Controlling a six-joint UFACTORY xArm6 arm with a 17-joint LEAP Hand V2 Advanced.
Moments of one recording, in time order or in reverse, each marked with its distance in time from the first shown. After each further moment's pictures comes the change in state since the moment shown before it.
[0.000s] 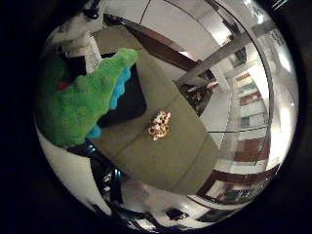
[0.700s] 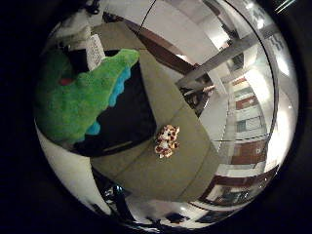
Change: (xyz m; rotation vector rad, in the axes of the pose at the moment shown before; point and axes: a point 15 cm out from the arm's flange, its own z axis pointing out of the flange) arm -0.001 -0.005 0.088 -0.014 0.043 -0.023
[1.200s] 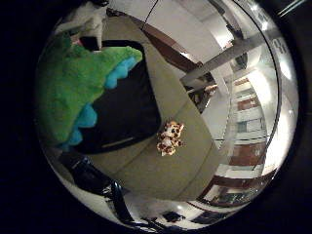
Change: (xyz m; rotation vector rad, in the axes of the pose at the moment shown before) arm 0.000 0.010 0.017 -0.034 -0.011 -0.015
